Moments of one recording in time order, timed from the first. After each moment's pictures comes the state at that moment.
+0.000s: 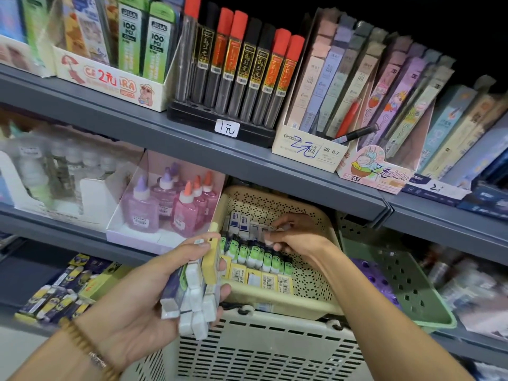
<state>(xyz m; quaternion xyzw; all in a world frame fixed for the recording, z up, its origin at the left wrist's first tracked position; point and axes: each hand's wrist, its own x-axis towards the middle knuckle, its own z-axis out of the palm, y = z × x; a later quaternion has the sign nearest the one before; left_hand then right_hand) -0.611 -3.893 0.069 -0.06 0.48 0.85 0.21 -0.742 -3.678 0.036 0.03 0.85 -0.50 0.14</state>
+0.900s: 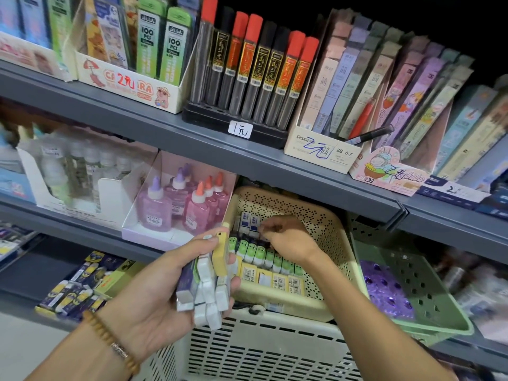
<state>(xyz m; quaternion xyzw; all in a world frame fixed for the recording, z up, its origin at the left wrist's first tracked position) -0.605 -3.902 0.048 -0.10 0.36 0.91 0.18 -0.730 -3.714 0.033 -0.06 0.93 -0.34 0.09</state>
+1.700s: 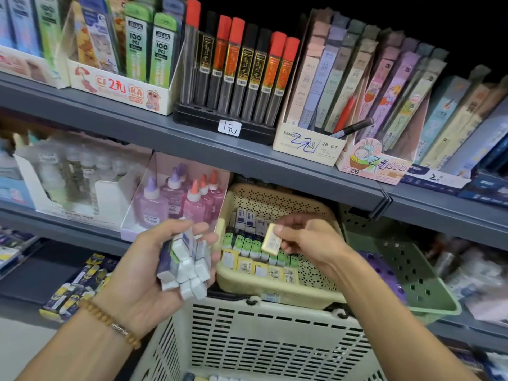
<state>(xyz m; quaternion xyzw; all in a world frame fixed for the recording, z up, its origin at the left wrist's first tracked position) -0.590 -3.908 0.061 -0.19 0.31 0.92 0.11 -0.696 -3.680 0.057 0.01 0.80 -0.59 0.13</state>
